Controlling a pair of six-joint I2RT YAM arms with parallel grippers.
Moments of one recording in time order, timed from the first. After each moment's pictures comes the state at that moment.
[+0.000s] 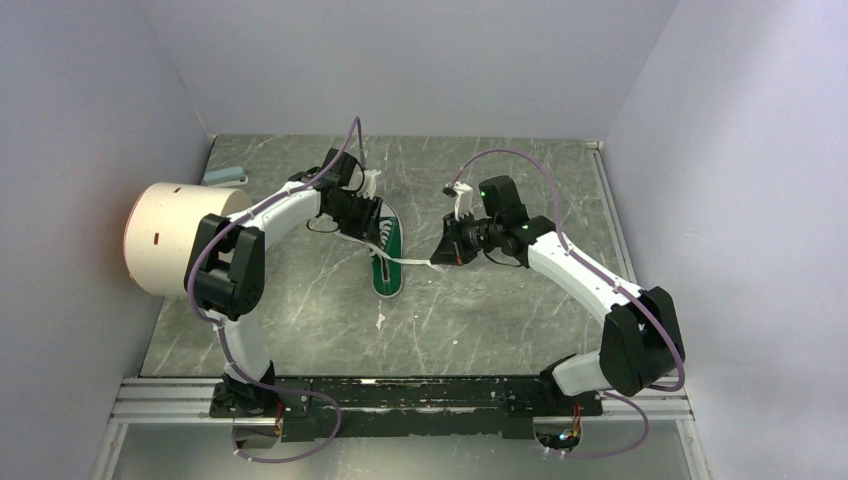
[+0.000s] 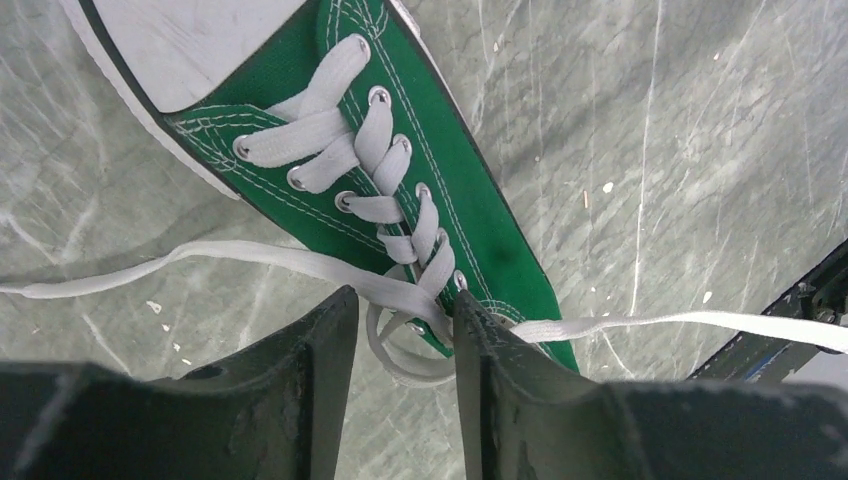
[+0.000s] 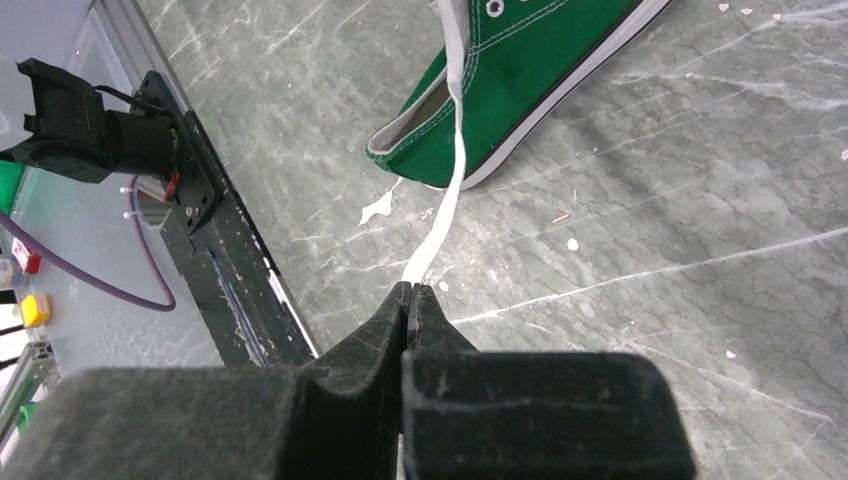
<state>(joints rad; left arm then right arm) -0.39 1.87 1.36 -0.59 0.42 -0.04 0.48 1.40 1.00 -0.36 -0.66 0.10</state>
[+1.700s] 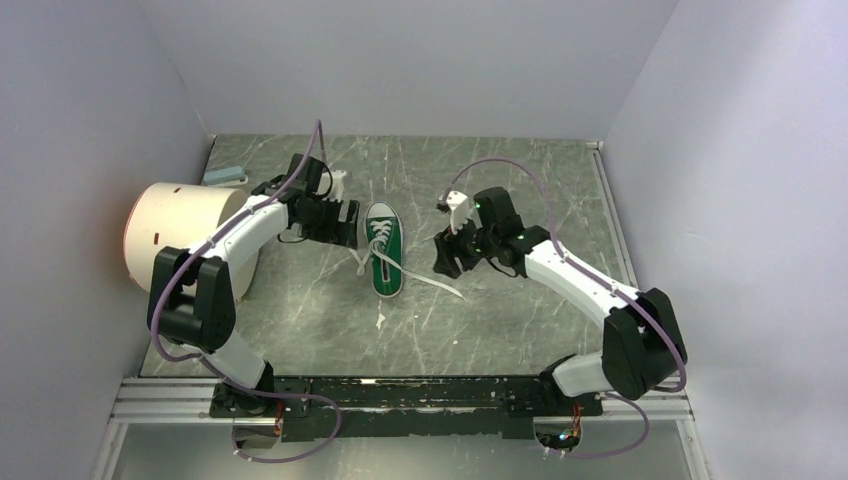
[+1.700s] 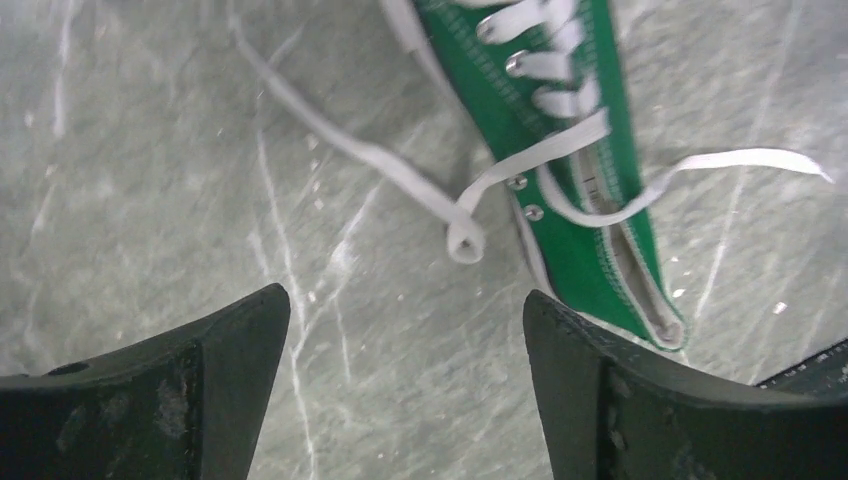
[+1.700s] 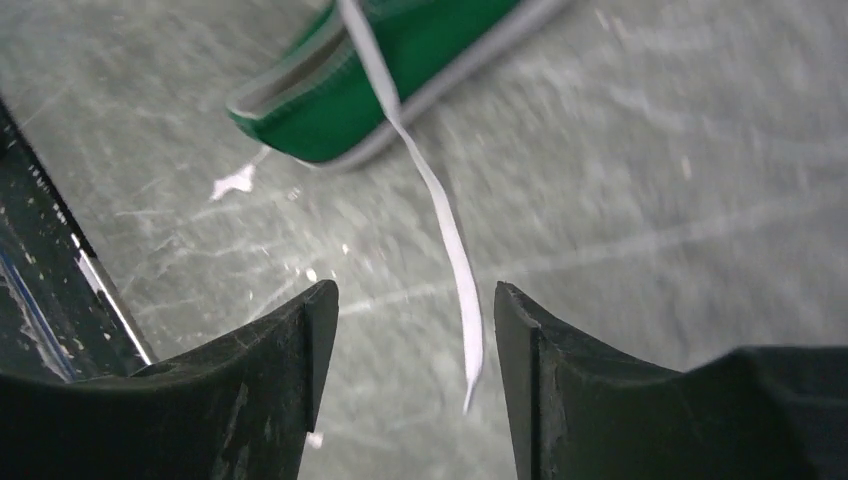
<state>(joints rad) -0.30 1.62 1.19 -0.66 0.22 -0.07 0.50 1.38 0.93 -0.39 -0.41 -0.11</state>
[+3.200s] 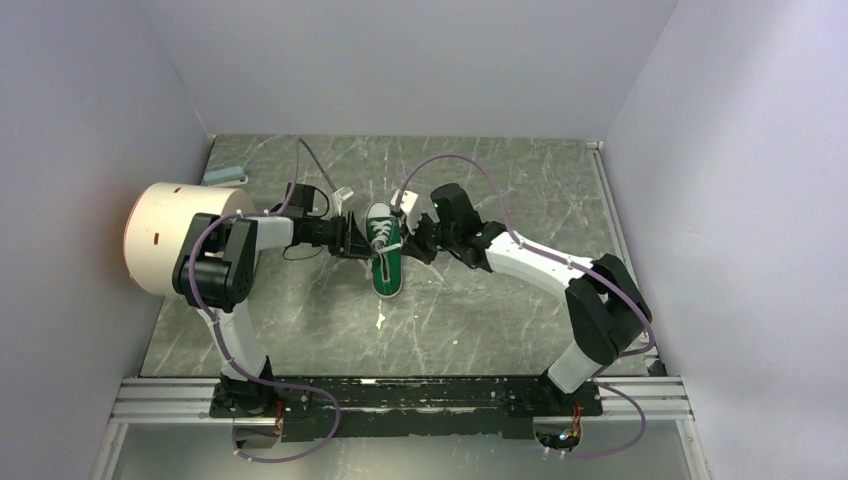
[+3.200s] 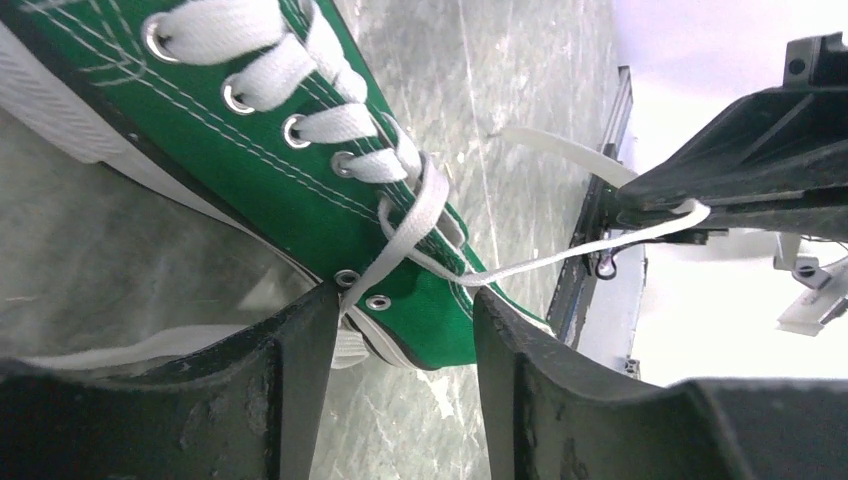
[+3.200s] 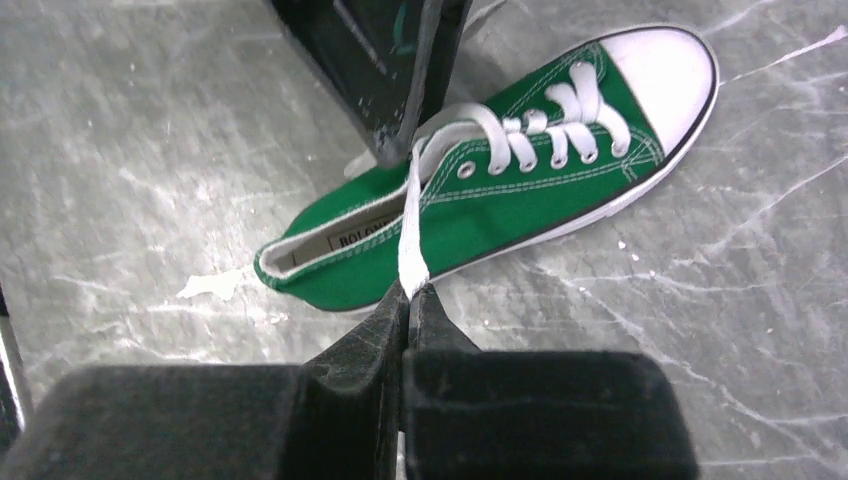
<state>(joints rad) -0.18 1.89 0.97 -0.05 1.04 -0.20 0.69 1.61 1.03 -0.07 -0.43 -0.31</state>
